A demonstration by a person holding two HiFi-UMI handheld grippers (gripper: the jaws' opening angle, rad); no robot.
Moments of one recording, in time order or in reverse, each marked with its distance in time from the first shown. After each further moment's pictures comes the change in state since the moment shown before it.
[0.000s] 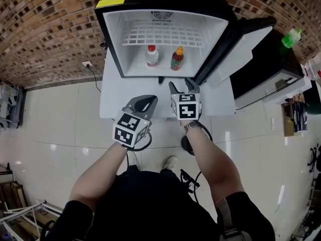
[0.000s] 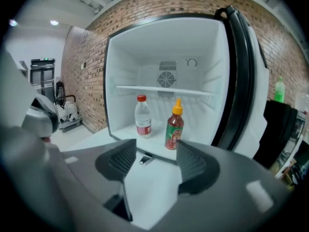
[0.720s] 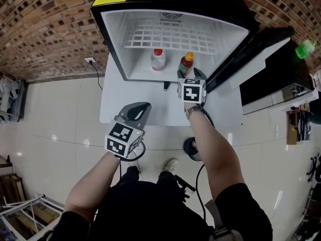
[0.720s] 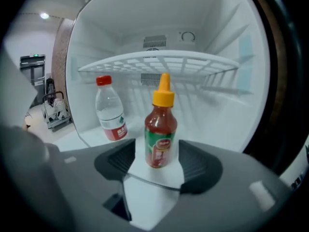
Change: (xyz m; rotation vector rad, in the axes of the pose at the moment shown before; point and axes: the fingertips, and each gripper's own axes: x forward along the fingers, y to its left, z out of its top) left arm 0.001 0.046 -0.022 -0.026 0.060 0.072; right arm 0.114 -0.053 0.005 0.027 0.070 -0.068
